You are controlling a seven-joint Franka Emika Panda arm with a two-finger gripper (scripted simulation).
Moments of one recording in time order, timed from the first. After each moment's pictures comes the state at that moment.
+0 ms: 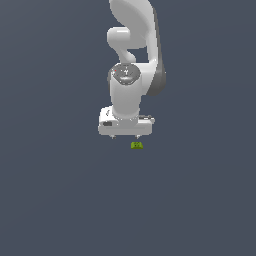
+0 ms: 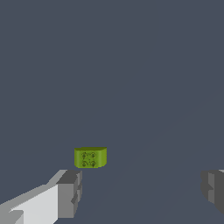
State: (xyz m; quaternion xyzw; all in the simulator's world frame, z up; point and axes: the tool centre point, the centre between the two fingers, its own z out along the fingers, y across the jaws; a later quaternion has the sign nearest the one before) arm -0.006 -0.011 0.158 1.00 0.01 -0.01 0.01
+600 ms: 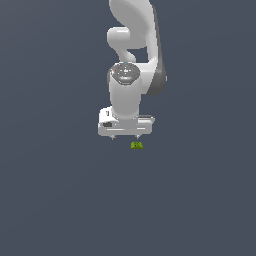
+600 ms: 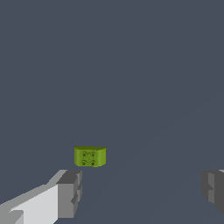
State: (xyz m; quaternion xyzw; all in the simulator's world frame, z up) arm -0.003 -0.011 0.162 1.00 0.03 -0.02 0.01
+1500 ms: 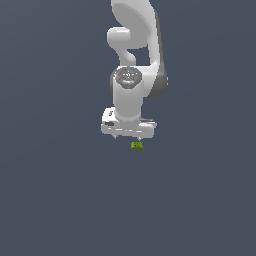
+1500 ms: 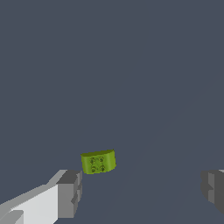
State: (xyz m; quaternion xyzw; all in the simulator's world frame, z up) arm -0.007 -0.002 0.149 1.00 -0.06 -0.02 0.01
